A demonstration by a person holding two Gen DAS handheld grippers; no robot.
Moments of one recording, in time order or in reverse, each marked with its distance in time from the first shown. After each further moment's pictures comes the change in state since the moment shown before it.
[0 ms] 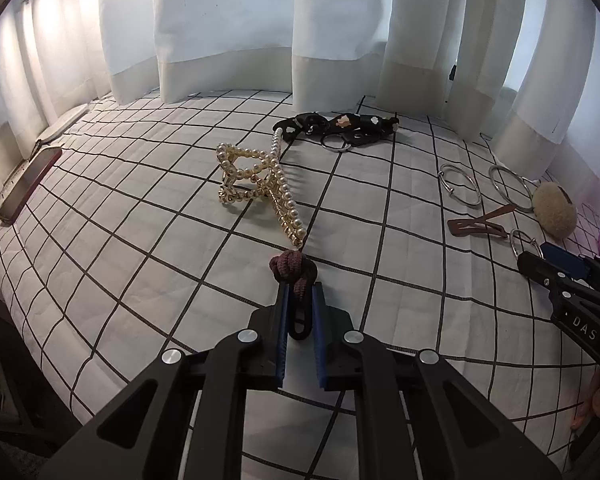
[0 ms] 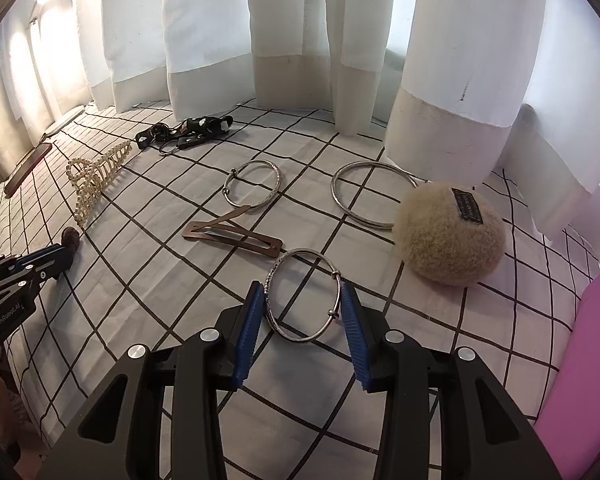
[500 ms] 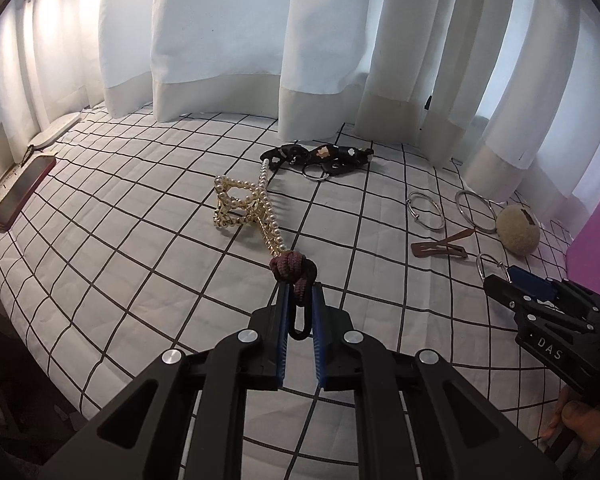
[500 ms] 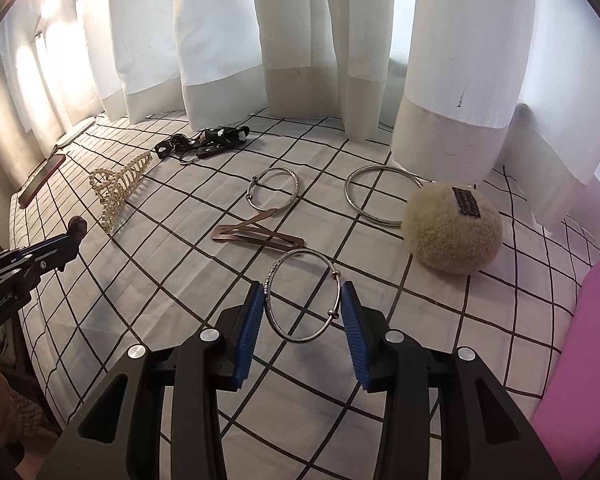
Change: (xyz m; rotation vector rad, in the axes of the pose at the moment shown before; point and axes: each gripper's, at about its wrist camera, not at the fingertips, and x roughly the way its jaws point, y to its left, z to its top) left arm -0.031 0.001 0.010 -0.005 -0.047 -0.086; right arm -0.020 0.008 -0.005 0.031 -0.020 0.032
